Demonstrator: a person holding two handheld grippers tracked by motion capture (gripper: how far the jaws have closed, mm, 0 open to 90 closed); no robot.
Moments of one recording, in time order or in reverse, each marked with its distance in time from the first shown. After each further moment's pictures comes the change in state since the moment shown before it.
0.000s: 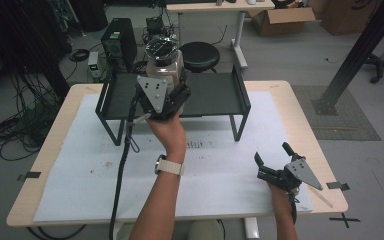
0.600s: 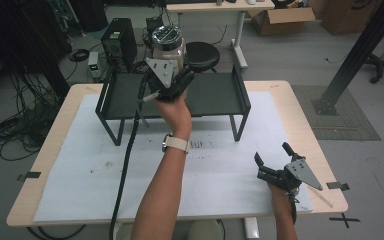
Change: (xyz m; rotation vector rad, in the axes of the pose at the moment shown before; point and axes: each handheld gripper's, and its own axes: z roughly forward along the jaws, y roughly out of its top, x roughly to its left) left arm 0.000 -0.011 0.058 0.063 0.035 -0.013; right arm 0.000 0.000 0.000 -0.001 0.000 0.000
